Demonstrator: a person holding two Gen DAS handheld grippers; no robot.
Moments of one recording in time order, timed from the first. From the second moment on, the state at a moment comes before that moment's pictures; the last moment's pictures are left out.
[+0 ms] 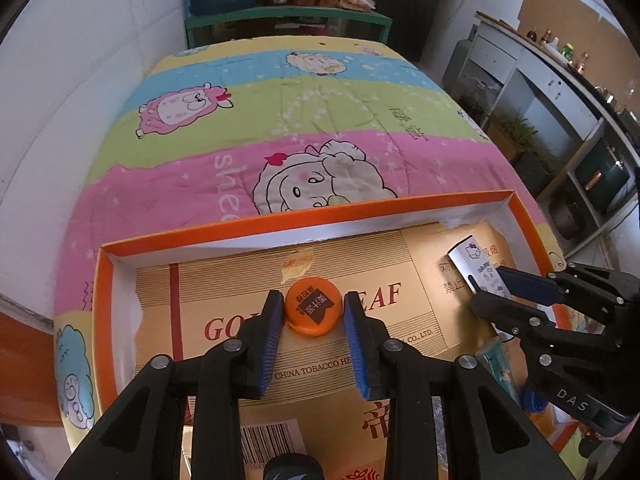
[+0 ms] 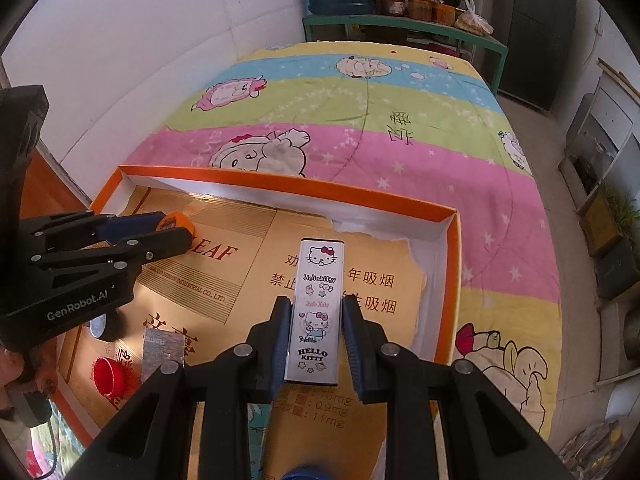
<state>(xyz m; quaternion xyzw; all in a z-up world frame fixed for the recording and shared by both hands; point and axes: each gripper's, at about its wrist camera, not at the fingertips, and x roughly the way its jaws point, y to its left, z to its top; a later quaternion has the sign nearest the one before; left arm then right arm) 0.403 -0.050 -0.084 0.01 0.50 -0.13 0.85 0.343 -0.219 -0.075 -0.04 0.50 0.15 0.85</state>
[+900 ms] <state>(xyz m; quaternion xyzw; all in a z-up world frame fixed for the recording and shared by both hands) 0.333 -0.032 -0.034 -0.01 0.42 -0.16 0.89 0.284 -0.228 -0.043 0.01 0.45 0.14 0.88</state>
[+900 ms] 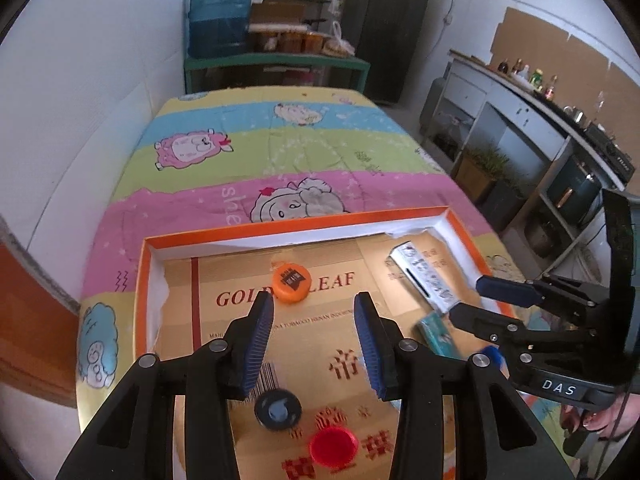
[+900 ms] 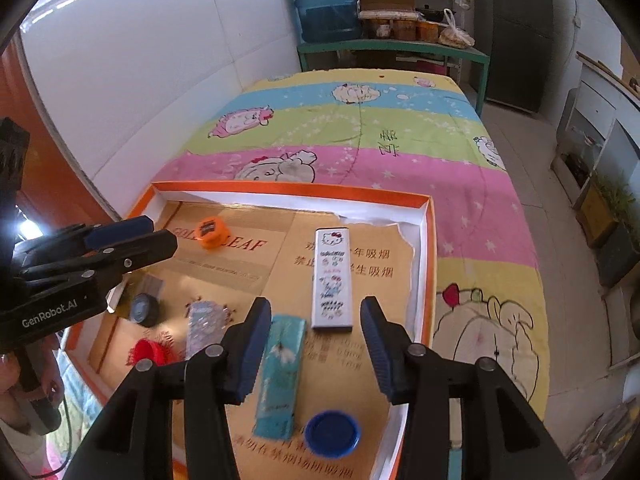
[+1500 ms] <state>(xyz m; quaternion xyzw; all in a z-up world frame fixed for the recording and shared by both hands) 0.250 -0.007 0.005 -0.03 0.38 -0.15 0.91 0.224 -0.221 -0.022 0.02 0.43 0.15 0.89</state>
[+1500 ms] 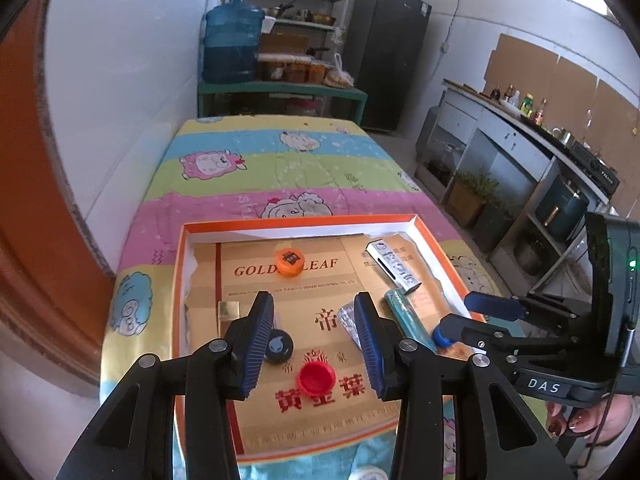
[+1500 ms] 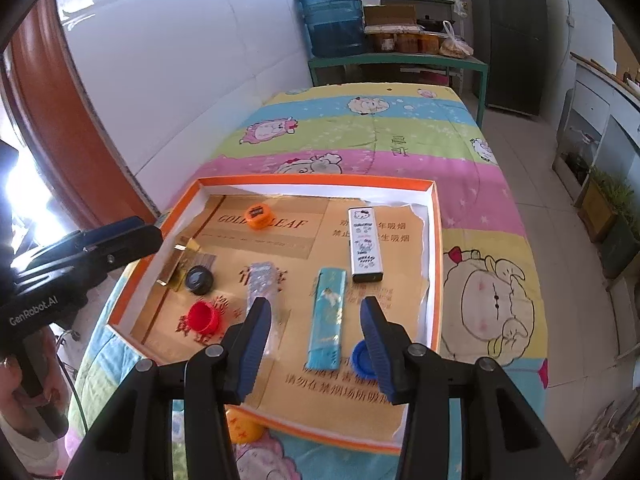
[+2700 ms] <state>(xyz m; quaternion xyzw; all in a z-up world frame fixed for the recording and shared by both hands) 0.154 0.005 -0.037 -0.06 0.41 -0.14 0.90 0.119 -0.195 -0.056 0.02 0.44 0.13 0.89</state>
